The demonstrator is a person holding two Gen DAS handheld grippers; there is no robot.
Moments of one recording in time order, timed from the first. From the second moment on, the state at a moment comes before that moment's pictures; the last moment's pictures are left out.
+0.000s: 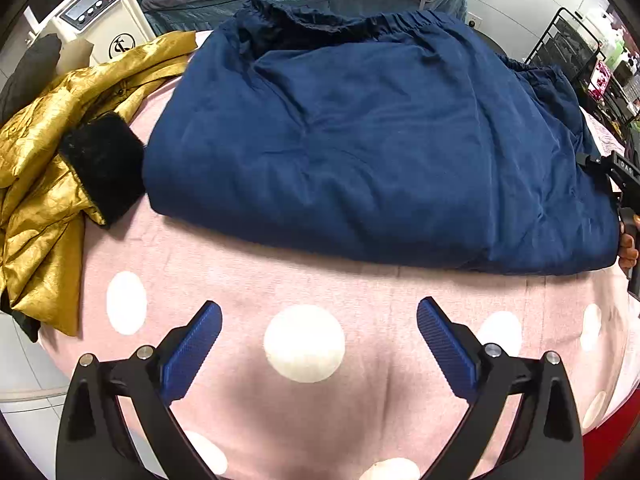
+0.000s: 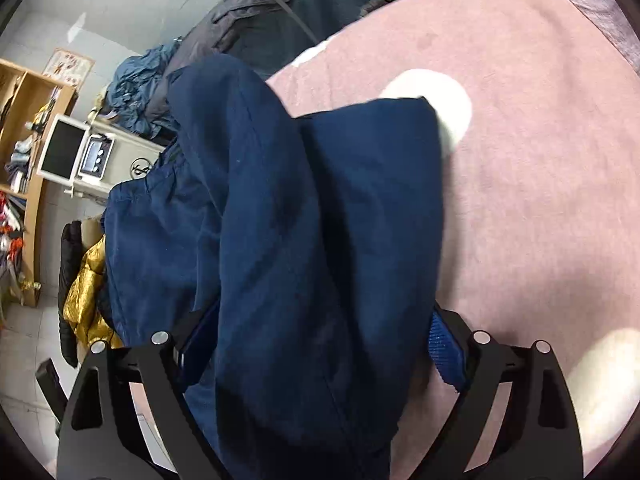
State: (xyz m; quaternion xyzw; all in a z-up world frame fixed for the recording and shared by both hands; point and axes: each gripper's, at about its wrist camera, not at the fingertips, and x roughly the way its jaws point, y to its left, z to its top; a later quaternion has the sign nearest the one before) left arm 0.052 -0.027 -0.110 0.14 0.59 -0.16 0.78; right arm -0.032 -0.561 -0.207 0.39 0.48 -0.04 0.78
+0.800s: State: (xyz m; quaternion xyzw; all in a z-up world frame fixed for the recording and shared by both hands) left arm 0.293 0.036 -0.138 0.06 0.60 -0.21 0.77; right arm -0.023 -0.528 -0.201 0.35 0.53 -0.09 0.77
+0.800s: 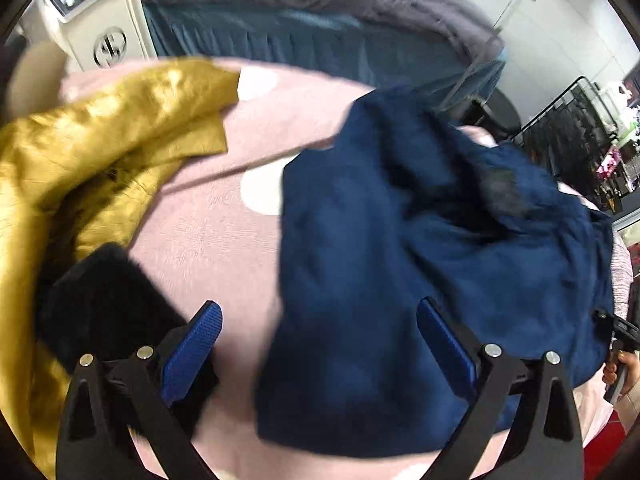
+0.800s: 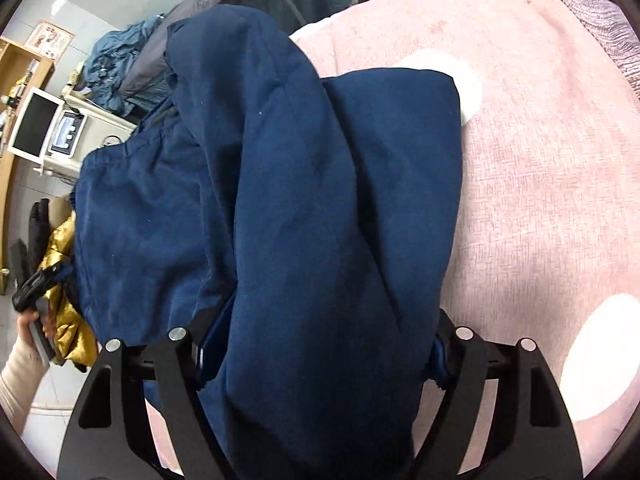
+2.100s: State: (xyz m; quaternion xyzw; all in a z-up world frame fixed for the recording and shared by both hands) left arm 0.293 -0.065 -0.104 0.04 0.59 -0.35 0.73; right arm -0.004 -0.460 -0.132 0.31 0.48 -0.17 0.80
